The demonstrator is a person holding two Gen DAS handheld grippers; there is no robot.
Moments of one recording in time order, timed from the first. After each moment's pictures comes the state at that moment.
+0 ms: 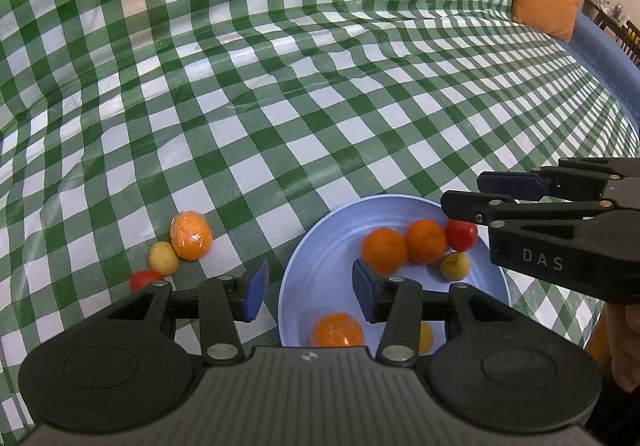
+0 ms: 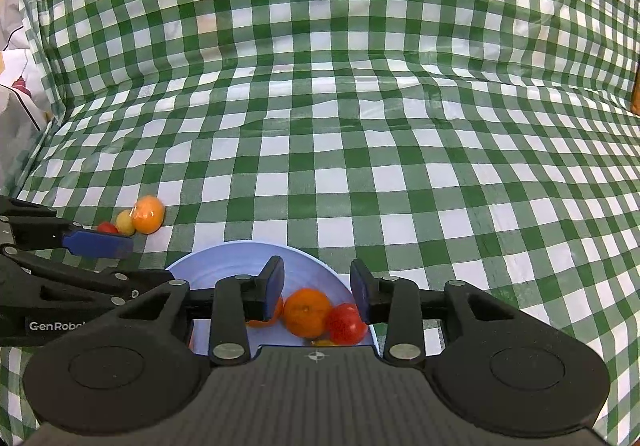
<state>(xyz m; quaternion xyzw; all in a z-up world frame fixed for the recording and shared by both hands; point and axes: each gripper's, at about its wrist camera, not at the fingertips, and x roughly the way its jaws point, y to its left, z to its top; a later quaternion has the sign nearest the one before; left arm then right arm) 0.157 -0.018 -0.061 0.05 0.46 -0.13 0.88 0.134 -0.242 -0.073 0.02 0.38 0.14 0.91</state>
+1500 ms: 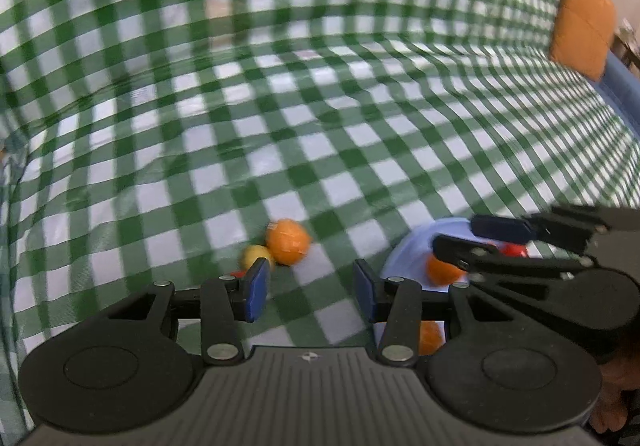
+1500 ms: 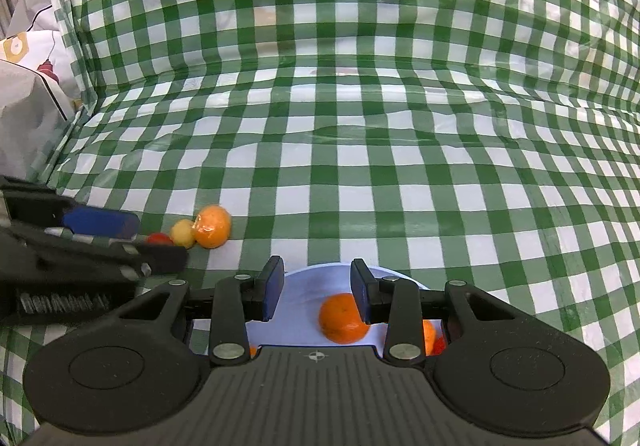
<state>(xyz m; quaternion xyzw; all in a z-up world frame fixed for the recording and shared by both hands) 0.155 0.058 -0.040 0.01 0.44 -0.07 0.89 0.141 -0.177 -0.066 0.01 0.38 0.18 0.91</state>
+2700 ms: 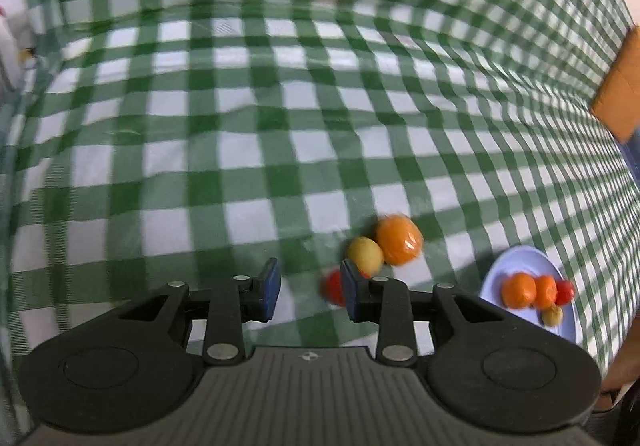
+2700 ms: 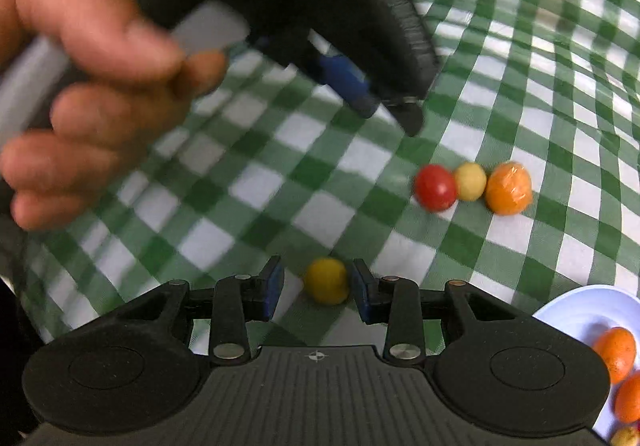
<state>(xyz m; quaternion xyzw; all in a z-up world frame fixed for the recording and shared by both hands) 0.187 0.151 -0.071 -0.09 0.49 -0.04 0.86 0.102 -0.036 -0.104 -0.12 0.40 0.43 0.80</state>
